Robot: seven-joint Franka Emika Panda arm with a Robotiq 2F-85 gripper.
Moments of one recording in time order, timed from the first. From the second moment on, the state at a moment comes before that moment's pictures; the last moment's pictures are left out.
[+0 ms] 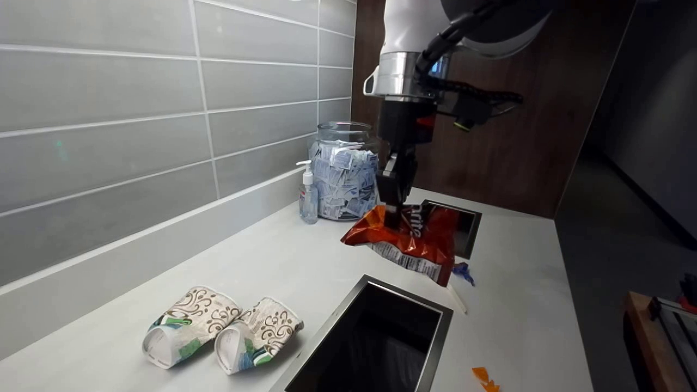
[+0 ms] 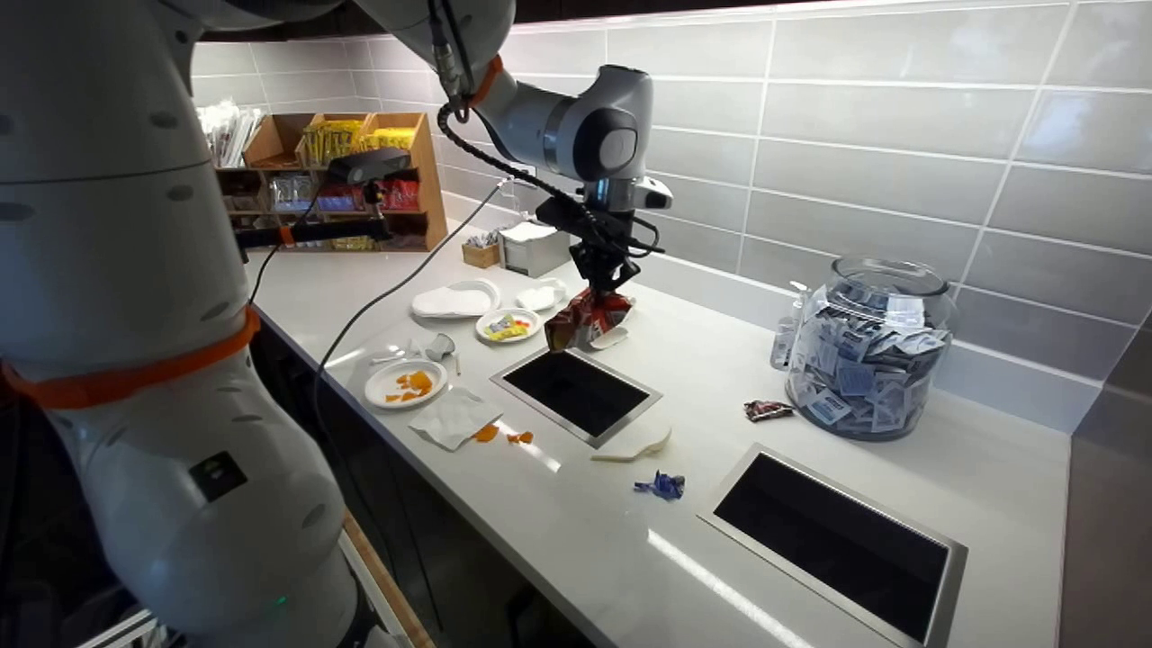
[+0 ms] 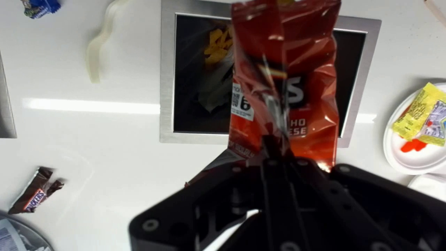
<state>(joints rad) 0.11 0.06 0.11 -2.14 0.13 2.21 0.00</state>
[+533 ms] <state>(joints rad) 0.13 0.12 0.13 -2.06 0.05 2.30 -0.03</state>
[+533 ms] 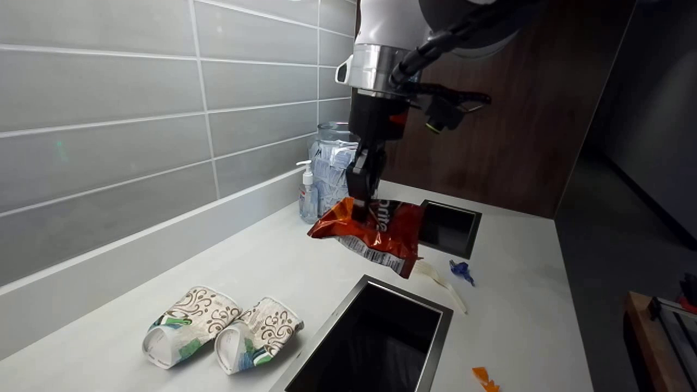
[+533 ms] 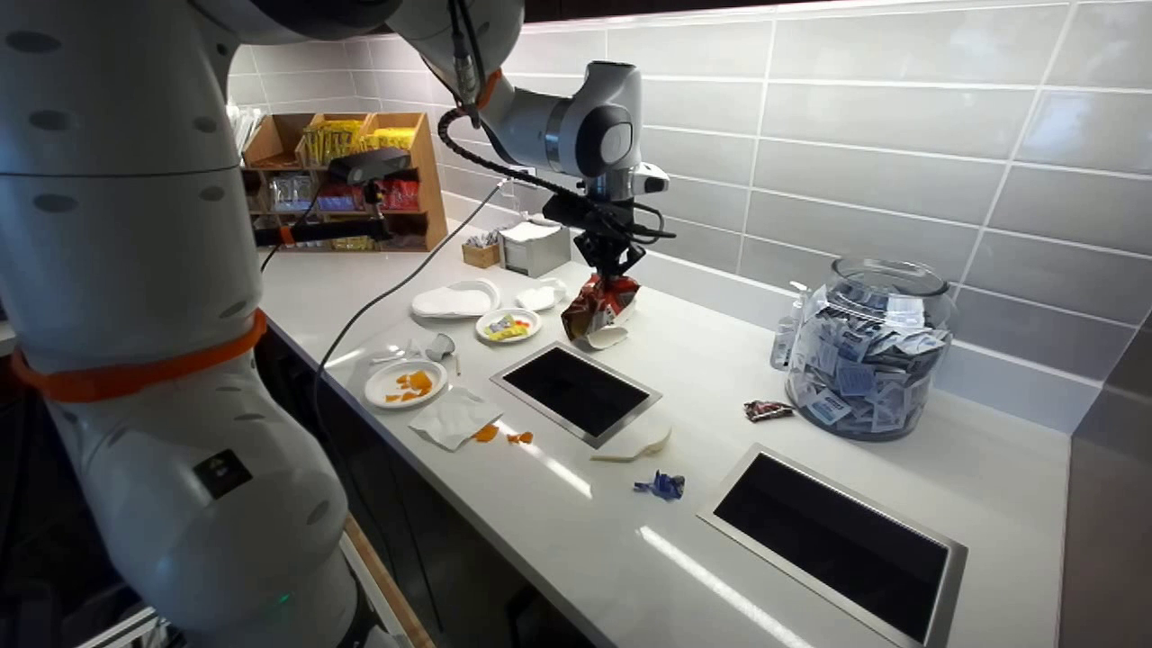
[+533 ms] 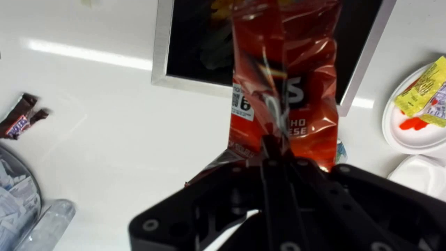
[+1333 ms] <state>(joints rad) 0.15 0.12 0.14 -2.09 -0.02 2.56 -0.03</state>
